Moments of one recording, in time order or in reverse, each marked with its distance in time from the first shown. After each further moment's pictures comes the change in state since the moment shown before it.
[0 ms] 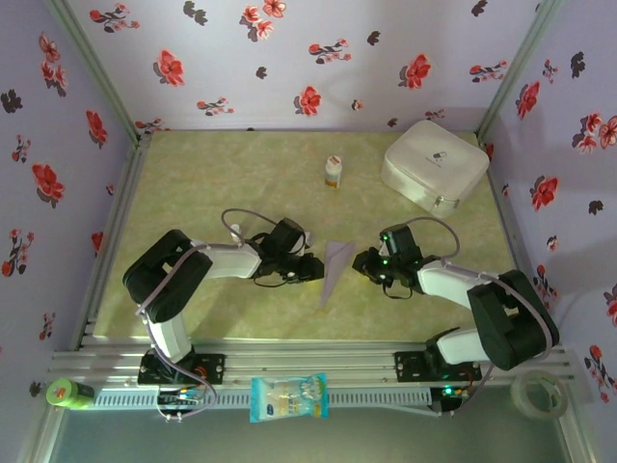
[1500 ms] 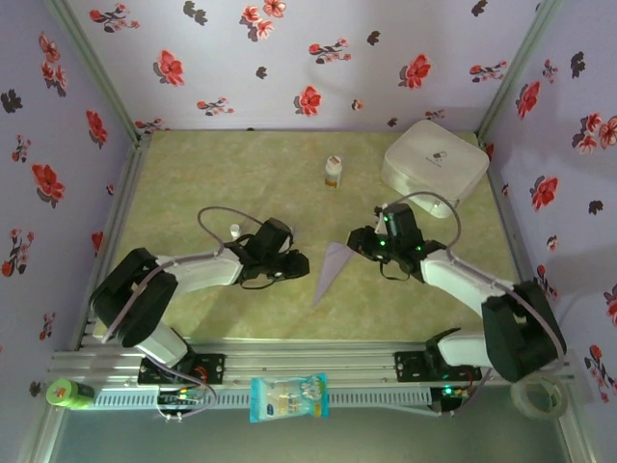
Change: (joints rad) left arm 0.014 -0.203 -0.069 -0.137 -0.182 -0.002; right arm 0.010 -0.094 0.144 -0.079 0.028 -0.109
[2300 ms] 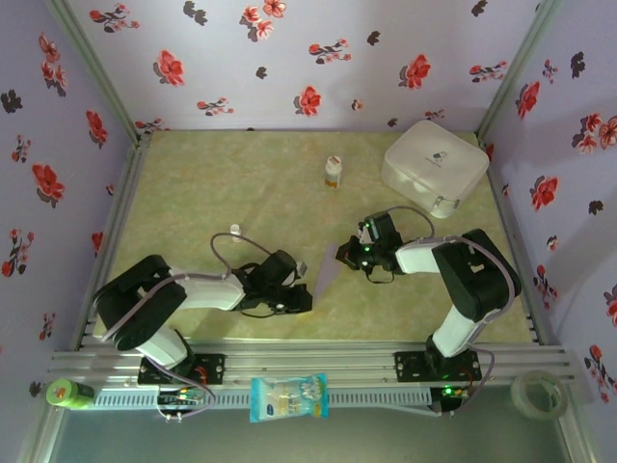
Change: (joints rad) left arm -0.167 -0.026 -0.206 0.157 0.113 -0.091; right arm 0.025 0.414 0.022 0.248 -0.146 0.119
